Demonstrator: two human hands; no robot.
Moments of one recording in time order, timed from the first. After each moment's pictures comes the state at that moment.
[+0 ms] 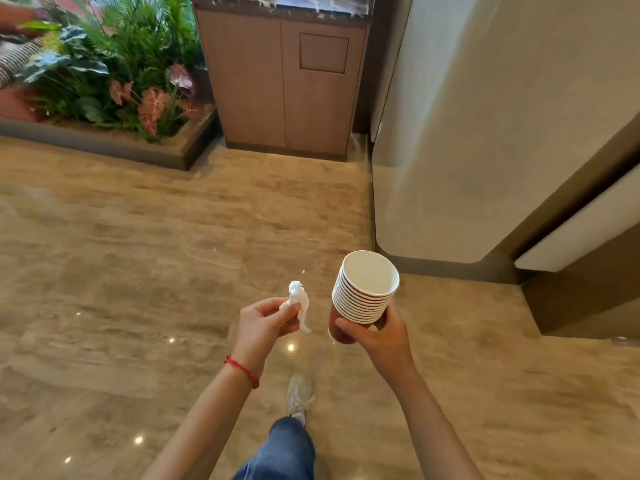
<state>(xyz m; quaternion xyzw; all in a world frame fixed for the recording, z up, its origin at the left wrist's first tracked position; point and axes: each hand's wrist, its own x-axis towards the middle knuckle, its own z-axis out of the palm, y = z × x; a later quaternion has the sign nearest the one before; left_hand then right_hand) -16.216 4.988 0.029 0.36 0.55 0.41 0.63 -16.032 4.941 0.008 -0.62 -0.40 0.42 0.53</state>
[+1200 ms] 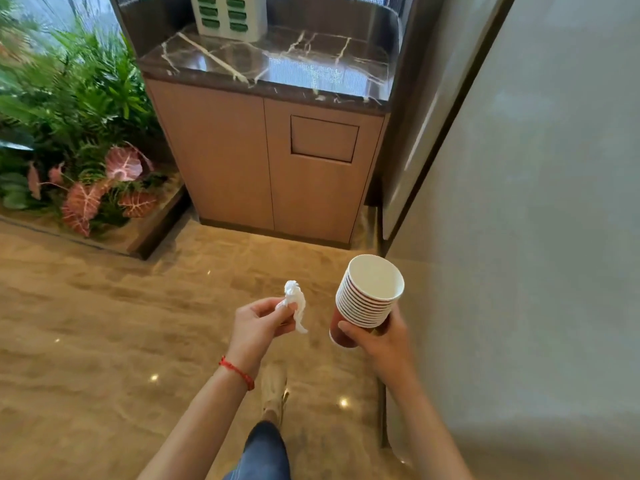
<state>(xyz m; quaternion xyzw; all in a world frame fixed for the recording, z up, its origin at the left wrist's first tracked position) -16.038 5.687 0.046 0.35 0.56 0.43 0.62 -15.845 5.644 0.022 -0.61 -0.43 0.42 0.52</state>
